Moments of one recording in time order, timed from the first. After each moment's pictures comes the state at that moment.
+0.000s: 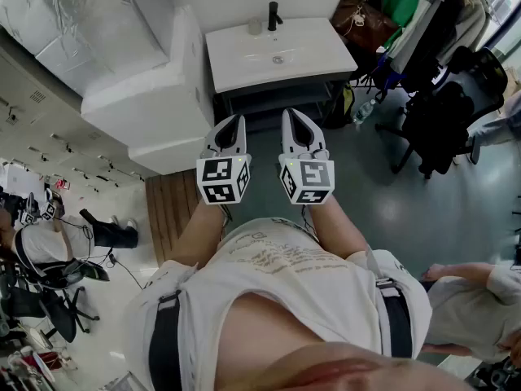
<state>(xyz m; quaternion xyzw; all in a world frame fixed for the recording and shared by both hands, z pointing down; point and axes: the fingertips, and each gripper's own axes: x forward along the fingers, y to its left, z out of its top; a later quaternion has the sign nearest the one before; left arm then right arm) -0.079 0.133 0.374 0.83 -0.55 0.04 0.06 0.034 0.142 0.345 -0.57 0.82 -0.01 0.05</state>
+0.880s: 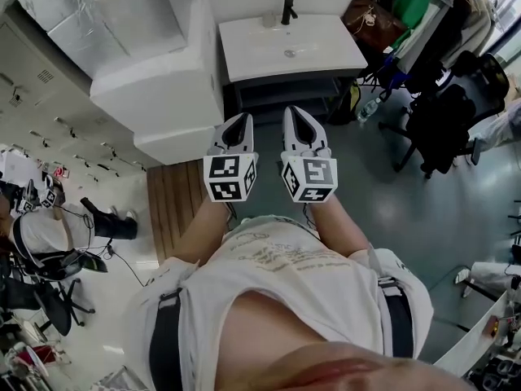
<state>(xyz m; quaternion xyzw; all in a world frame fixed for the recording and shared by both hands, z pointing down) -0.120 0.163 0.384 0.83 -0.55 0.03 0.07 -0.022 0.168 0.346 -0.56 0.83 -0.02 0.05</state>
